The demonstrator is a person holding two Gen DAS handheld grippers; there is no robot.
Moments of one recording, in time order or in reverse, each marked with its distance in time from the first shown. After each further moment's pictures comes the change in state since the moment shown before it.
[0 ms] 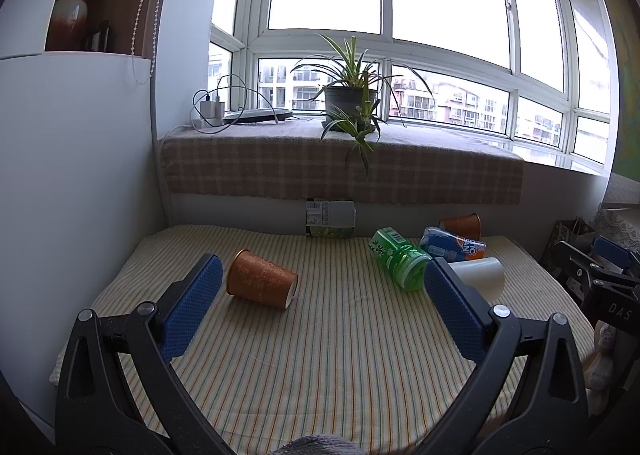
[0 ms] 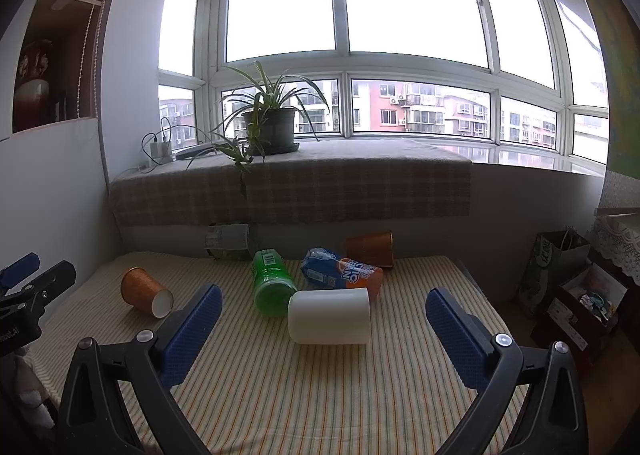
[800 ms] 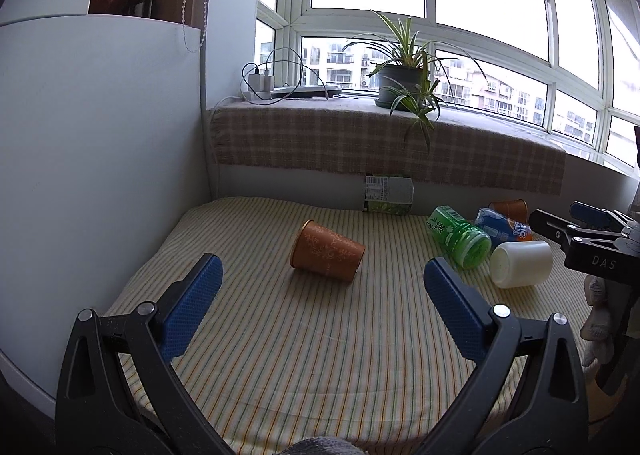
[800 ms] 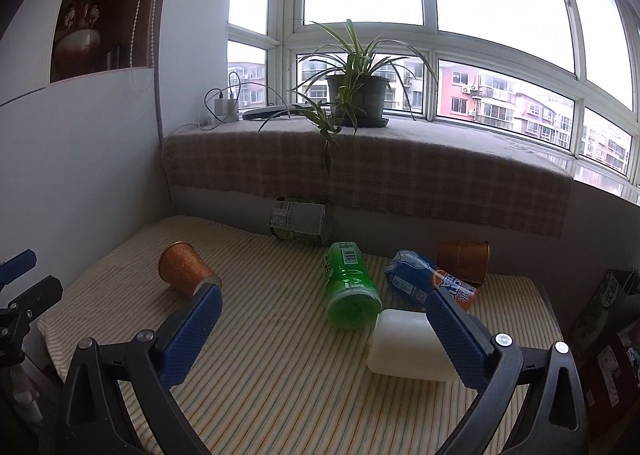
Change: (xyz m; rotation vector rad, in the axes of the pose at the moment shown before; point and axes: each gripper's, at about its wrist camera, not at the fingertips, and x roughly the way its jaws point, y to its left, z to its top) left arm 0.005 0.062 -0.026 -0.048 0.065 0.129; right arm 0.080 0.067 0.015 -0.170 0.106 0.242
